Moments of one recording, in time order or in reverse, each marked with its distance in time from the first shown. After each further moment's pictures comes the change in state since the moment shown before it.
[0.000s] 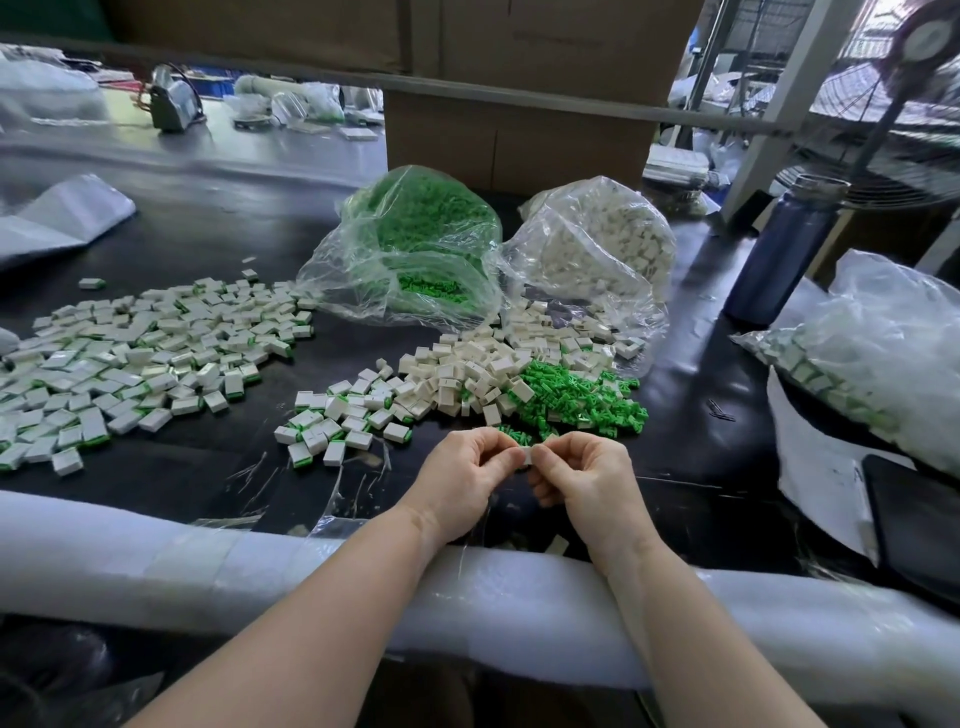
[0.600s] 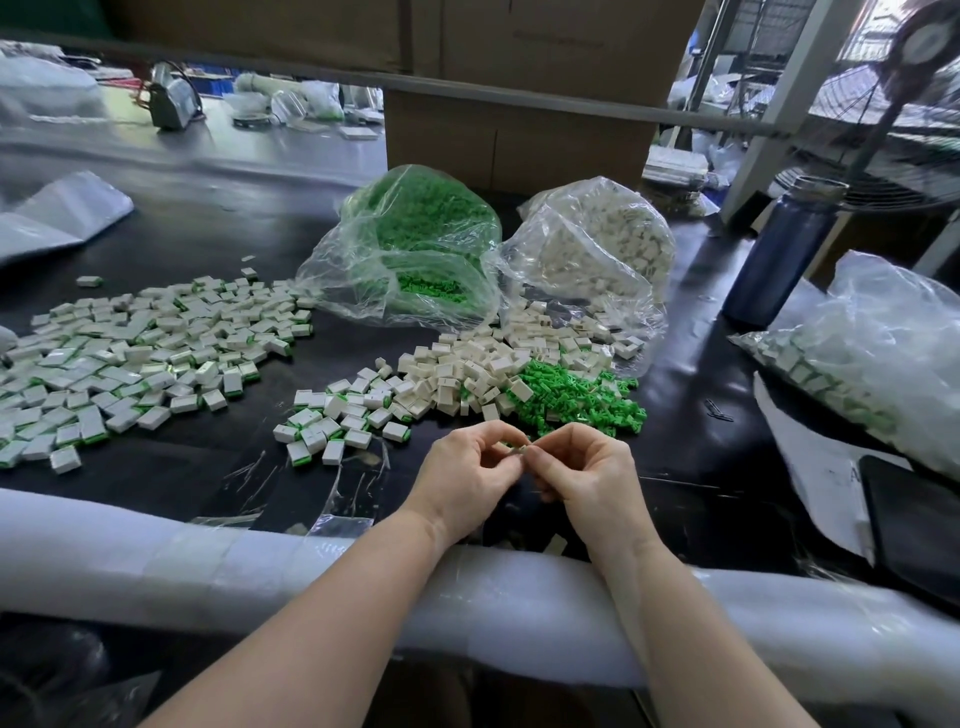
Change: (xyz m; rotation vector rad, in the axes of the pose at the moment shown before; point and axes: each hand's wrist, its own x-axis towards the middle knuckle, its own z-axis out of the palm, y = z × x) left_hand -0.002 0.004 0.005 0.038 0.096 0.006; right_hand -0.003 -0.004 -0.001 0.047 -0.025 -0.089
